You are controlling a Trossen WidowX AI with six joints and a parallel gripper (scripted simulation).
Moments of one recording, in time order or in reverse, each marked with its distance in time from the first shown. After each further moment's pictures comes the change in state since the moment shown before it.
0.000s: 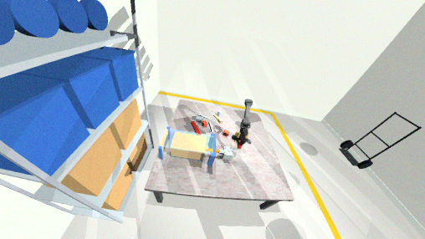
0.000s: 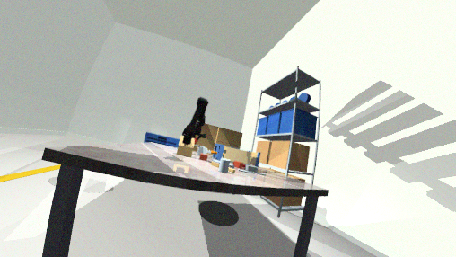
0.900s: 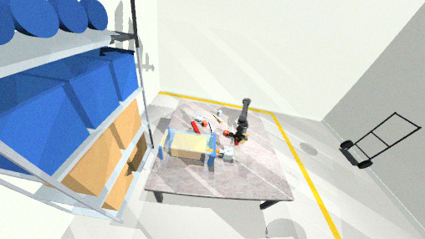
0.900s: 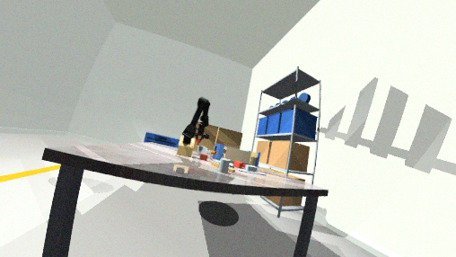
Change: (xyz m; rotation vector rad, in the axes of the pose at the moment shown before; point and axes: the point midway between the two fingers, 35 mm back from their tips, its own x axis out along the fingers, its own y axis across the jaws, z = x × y) arm -0.013 -0.033 -0.029 -0.007 0.010 0.011
